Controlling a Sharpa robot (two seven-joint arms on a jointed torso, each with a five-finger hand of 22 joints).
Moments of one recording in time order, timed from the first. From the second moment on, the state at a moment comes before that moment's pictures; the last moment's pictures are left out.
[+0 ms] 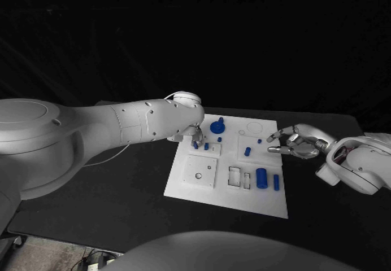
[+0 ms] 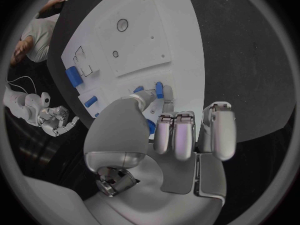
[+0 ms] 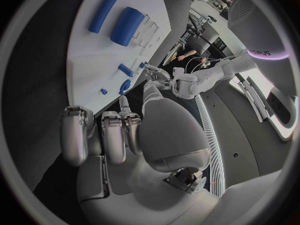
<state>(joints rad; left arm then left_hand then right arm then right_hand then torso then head) 1.30 -0.37 -0.21 1.04 -1.13 0.33 -0.70 1.19 -0.08 0.47 0.17 0.33 1.01 0.04 0.29 1.02 1.47 -0.02 1.57 1.31 1.47 -0.07 1.57 1.31 0.02 1.46 0.05 1.44 1.31 1.21 -0.96 -0.22 1.45 -0.94 -0.16 0.16 1.35 0.05 -0.06 0.26 0.13 0.72 0.13 0.23 0.34 1.47 0.04 1.57 1.31 1.47 -0.01 1.57 1.31 0.03 1.44 0.11 1.42 1.31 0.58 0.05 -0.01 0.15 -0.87</state>
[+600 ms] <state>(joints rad) 1.30 -0.38 -0.21 1.07 -1.14 0.30 -0.70 1.20 -0.09 0.49 0.14 0.33 1.02 0.04 0.28 1.03 1.47 -0.02 1.57 1.31 1.47 -0.07 1.57 1.31 0.02 1.47 0.05 1.44 1.31 1.21 -0.96 -0.22 1.45 -0.94 -0.16 0.16 1.35 0.05 -0.06 0.26 0.13 0.72 0.13 0.23 0.33 1.47 0.04 1.57 1.31 1.47 -0.01 1.57 1.31 0.03 1.43 0.11 1.42 1.31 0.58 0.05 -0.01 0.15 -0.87</state>
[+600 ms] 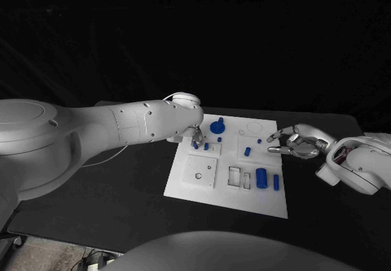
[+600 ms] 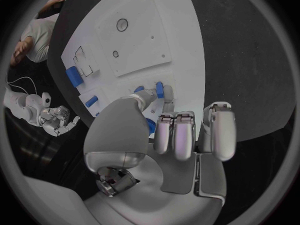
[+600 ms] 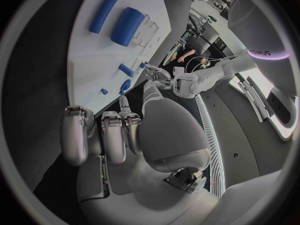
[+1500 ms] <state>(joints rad) 1.31 -0.45 -0.20 1.18 -1.16 0.19 -0.70 1.20 -0.09 0.49 0.14 0.31 1.02 0.04 0.28 1.03 1.47 -0.03 1.57 1.31 1.47 -0.07 1.57 1.31 0.02 1.46 0.04 1.44 1.31 1.21 -0.96 -0.22 1.45 -0.94 -0.17 0.16 1.35 0.05 -0.07 0.25 0.13 0.72 0.13 0.23 0.33 1.47 0.04 1.57 1.31 1.47 -0.01 1.57 1.31 0.03 1.43 0.11 1.41 1.31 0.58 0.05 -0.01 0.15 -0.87</state>
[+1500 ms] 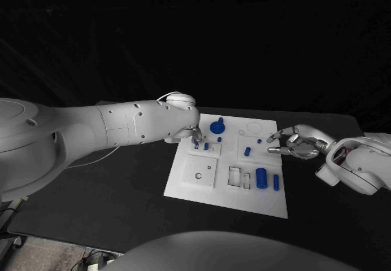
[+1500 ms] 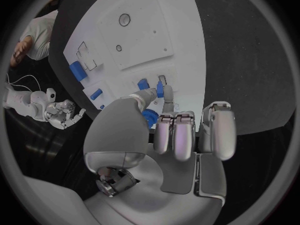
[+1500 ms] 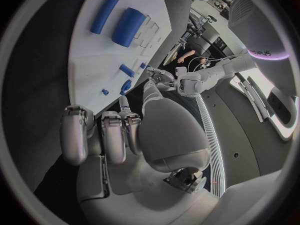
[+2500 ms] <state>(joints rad) 1.28 -0.47 -0.22 1.20 -1.17 0.08 -0.70 1.19 -0.09 0.49 0.14 0.30 1.02 0.04 0.28 1.03 1.47 -0.03 1.57 1.31 1.47 -0.07 1.57 1.31 0.02 1.46 0.04 1.43 1.31 1.20 -0.96 -0.22 1.45 -0.94 -0.18 0.17 1.35 0.05 -0.07 0.25 0.13 0.72 0.13 0.23 0.33 1.47 0.04 1.57 1.31 1.47 -0.01 1.57 1.31 0.03 1.43 0.11 1.41 1.31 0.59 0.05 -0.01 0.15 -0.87</state>
